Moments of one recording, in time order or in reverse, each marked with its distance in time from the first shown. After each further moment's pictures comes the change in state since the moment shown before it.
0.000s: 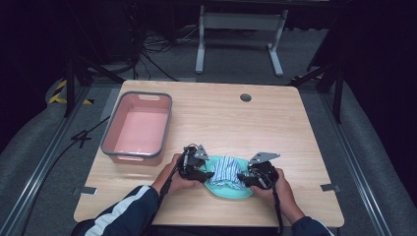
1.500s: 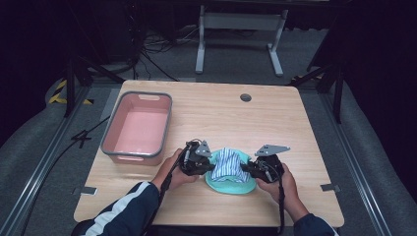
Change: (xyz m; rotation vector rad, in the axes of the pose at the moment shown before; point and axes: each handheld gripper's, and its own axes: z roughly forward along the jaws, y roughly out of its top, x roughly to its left) left arm -0.002 0.022 -0.022 -0.023 -0.014 0.084; right arm -0.007 0.020 -0.026 -0.099 0.045 0.033
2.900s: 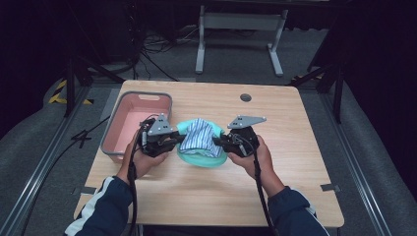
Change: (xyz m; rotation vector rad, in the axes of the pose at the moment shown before) left arm 0.034 -0.018 -0.126 -0.244 0.271 -0.102; right arm 0.045 0.113 0.007 -0.142 0.067 -0.101
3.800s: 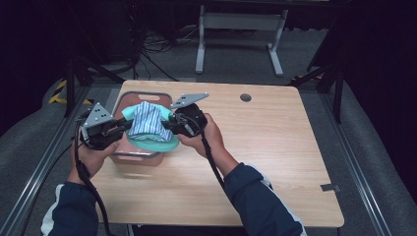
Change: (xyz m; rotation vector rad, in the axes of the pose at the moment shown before) left arm 0.067 -0.041 -0.093 -0.061 0.257 -0.149; right arm 0.061 0.096 0.082 -0.040 0.132 -0.102
